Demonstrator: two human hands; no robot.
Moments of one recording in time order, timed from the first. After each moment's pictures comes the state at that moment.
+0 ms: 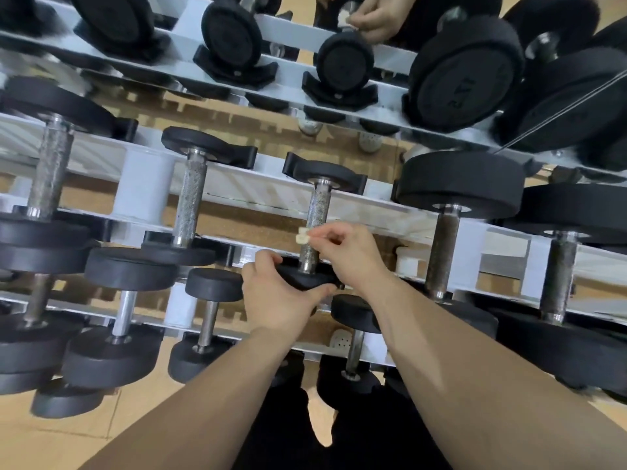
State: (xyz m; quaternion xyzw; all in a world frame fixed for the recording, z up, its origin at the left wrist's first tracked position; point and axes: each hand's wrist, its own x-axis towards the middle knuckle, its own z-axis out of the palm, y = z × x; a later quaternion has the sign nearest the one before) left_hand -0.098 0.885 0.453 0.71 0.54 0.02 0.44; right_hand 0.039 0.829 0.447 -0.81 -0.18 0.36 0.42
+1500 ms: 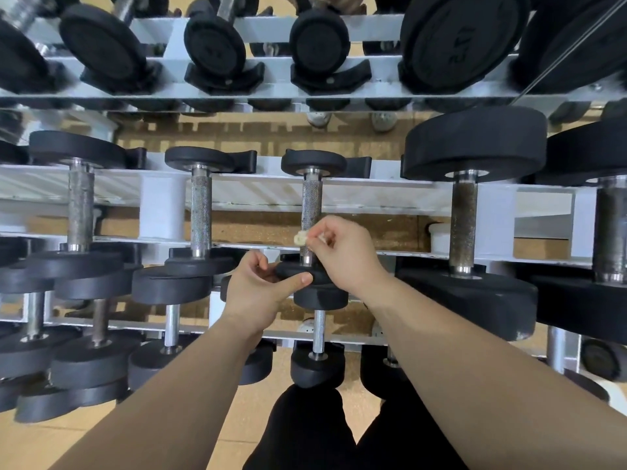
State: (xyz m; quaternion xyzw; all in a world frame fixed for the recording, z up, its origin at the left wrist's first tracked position) left_hand -0.134 0.936 0.441 0.58 0.49 0.01 0.65; right_hand 0.008 0.834 0.444 -0.83 -0.23 0.30 0.42
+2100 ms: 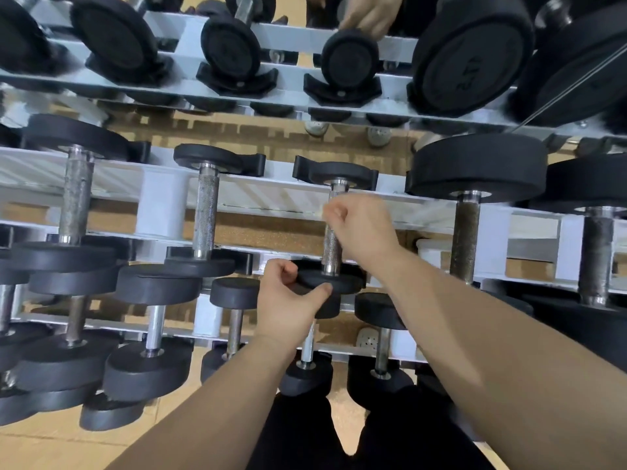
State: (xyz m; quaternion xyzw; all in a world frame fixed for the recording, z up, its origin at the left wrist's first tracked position) left_hand -0.119 0.899 0.442 0.63 0.50 0.06 0.59; right_hand 0.056 0.859 0.458 -0.88 -0.34 0.18 0.26
